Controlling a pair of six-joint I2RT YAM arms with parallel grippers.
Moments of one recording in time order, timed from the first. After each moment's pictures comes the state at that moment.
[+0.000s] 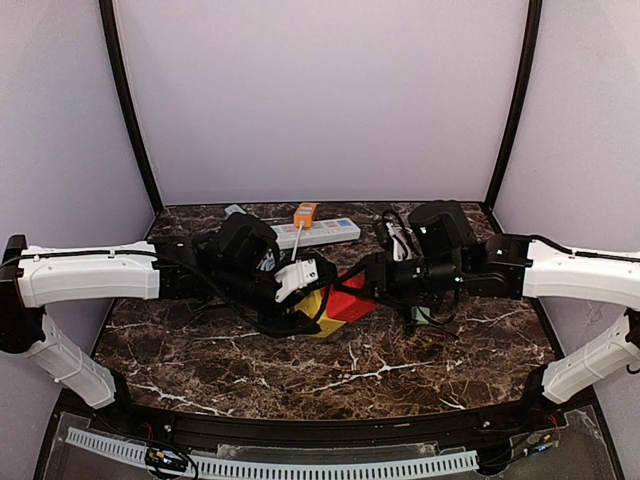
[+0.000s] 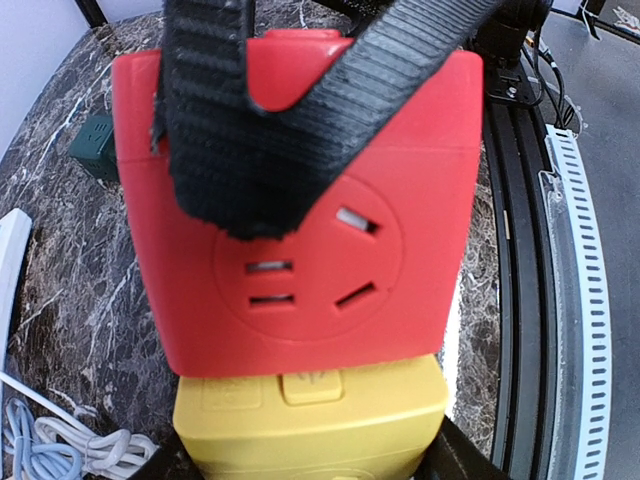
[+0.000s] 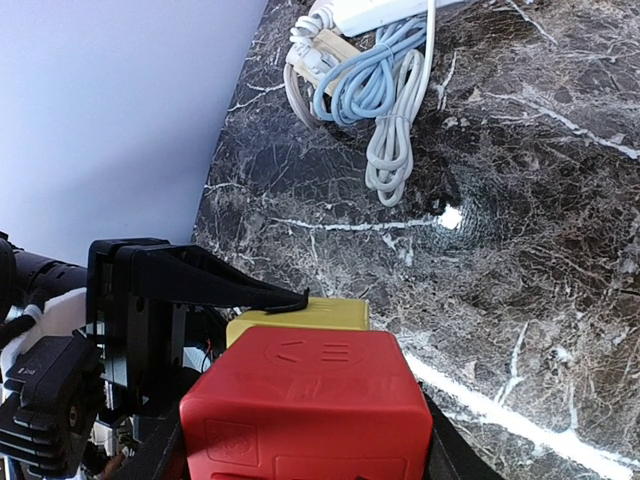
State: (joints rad) left arm -1.01 1.45 1.10 -0.42 0.25 0.33; right arm 1.01 1.29 1.01 -0.29 -0.16 0.93
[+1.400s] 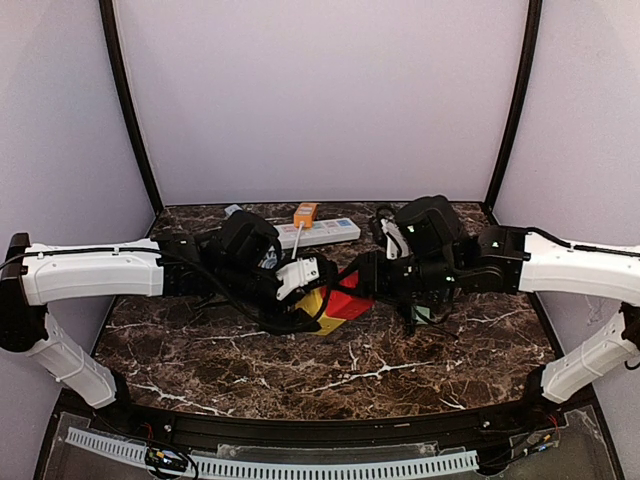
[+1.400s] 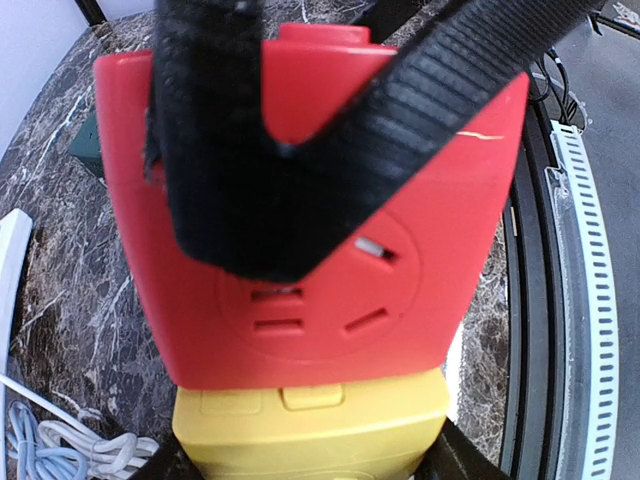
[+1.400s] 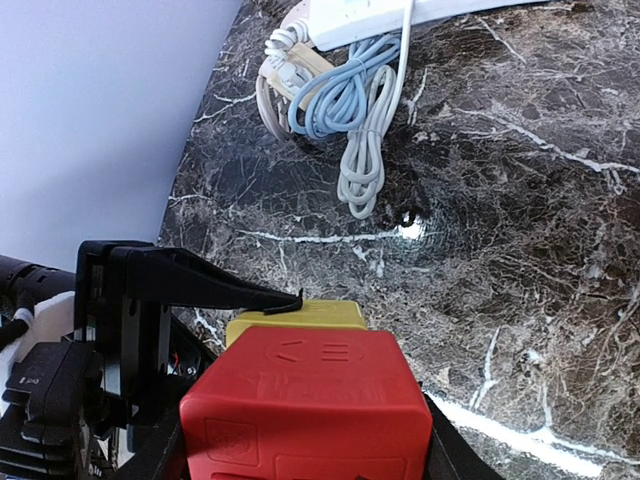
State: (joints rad) left arm -0.99 1.47 1.11 -0.42 0.24 0.34; right arm 1.08 1.35 1.13 -0.44 0.01 0.91
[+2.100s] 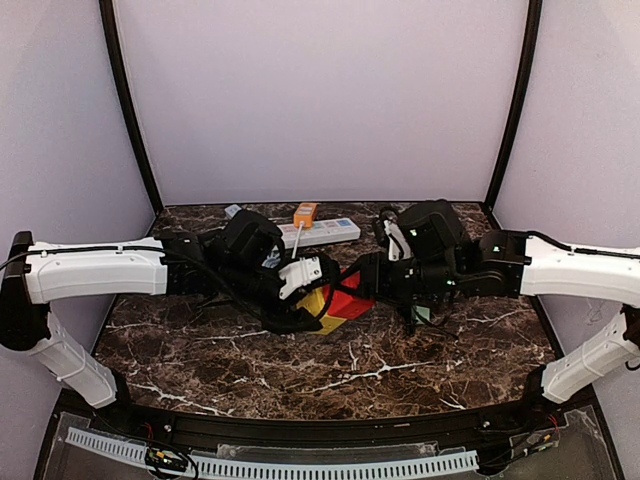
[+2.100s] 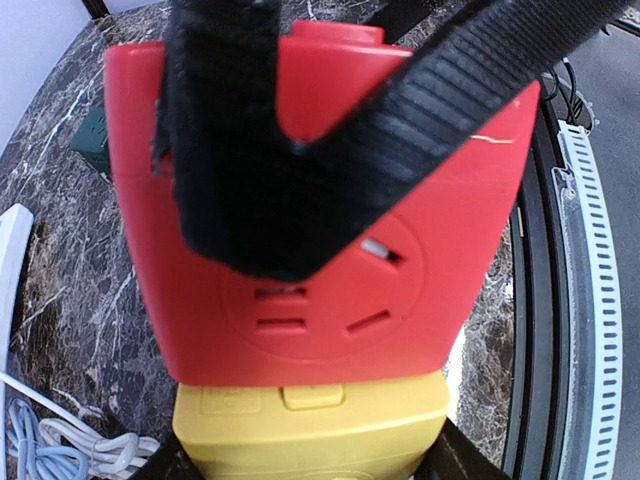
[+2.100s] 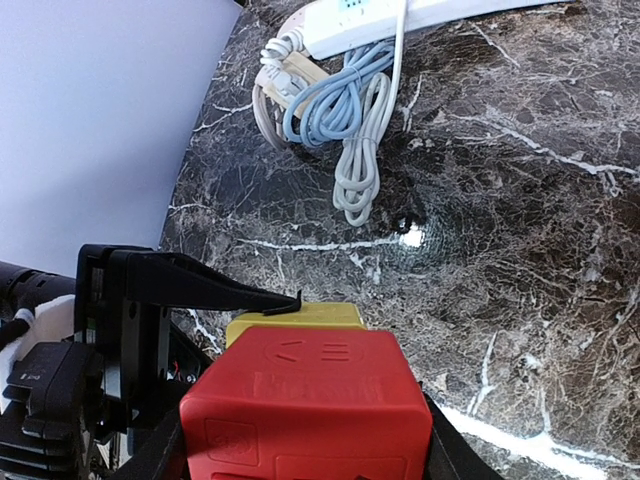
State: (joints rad) left arm -0.99 1.49 1.13 -0.43 0.23 0.33; right arm 1.06 1.32 1.07 -0.38 -0.02 0.92
